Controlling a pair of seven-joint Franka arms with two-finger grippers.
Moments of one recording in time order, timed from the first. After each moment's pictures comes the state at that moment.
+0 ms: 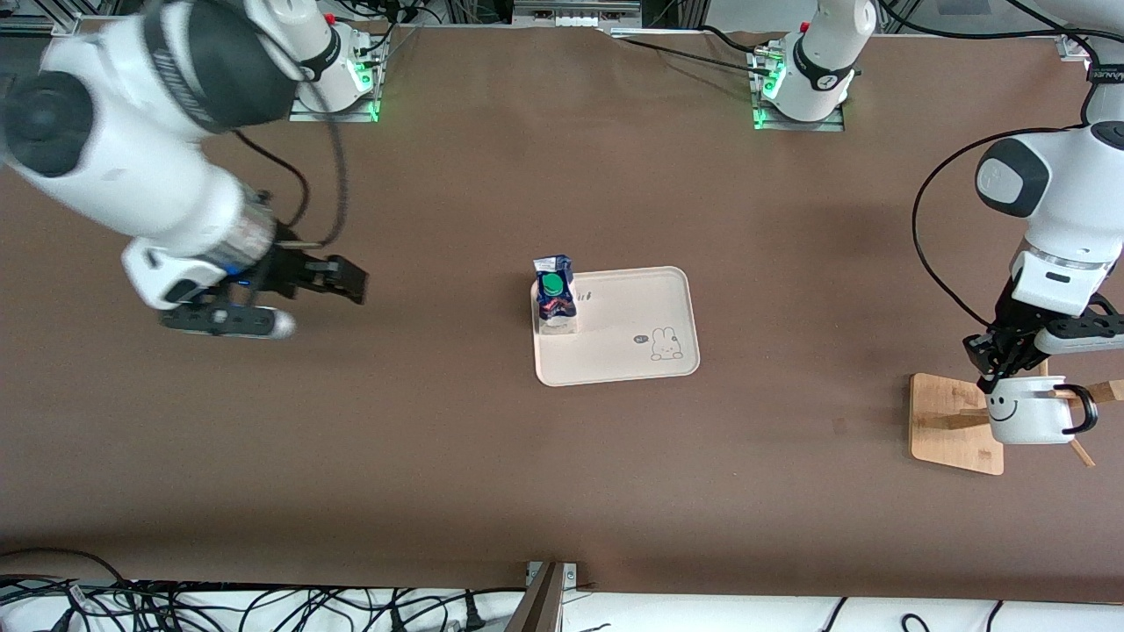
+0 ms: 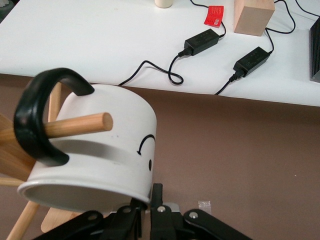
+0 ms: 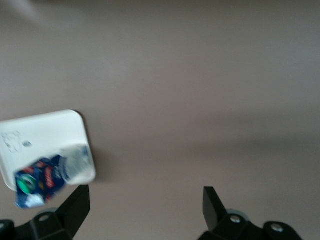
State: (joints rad) left arm 0.27 0.19 -0.14 -2.12 -0.05 2.92 0.05; right arm 0.40 0.33 -0.19 -1.27 0.17 1.59 0.29
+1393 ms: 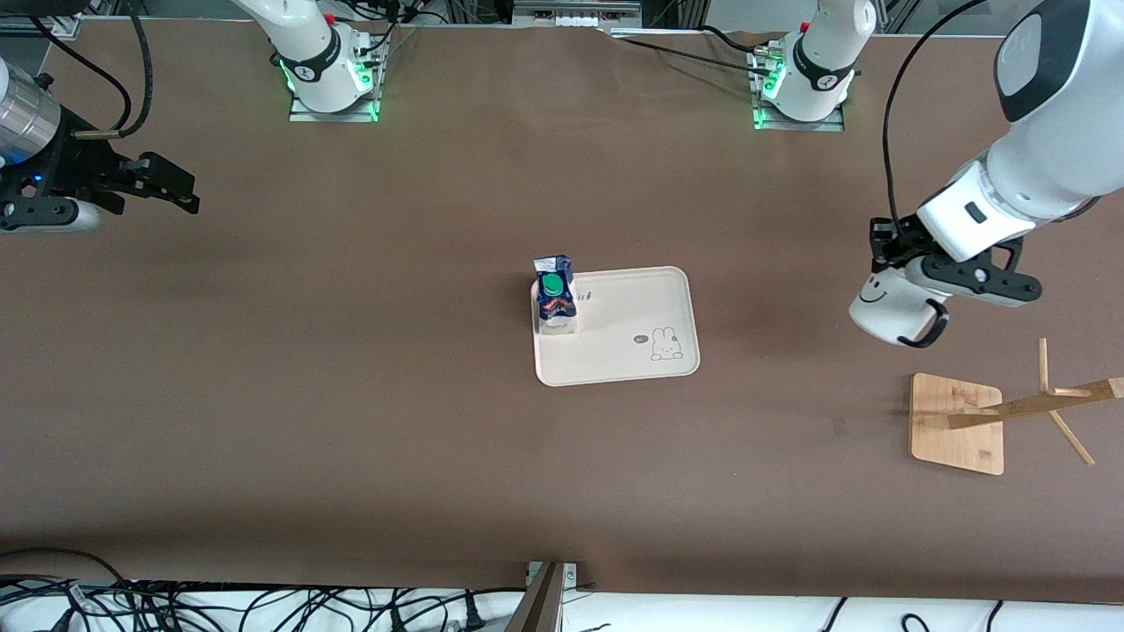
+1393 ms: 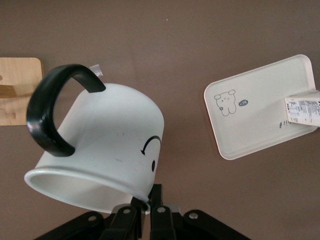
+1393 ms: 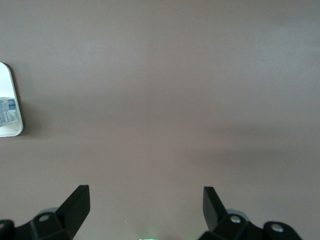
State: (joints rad) left arm 0.26 0.11 -0.42 -1.68 -0.05 1.71 0.05; right arm 0.13 0.01 -0.06 -1.61 0.01 1.55 0.06
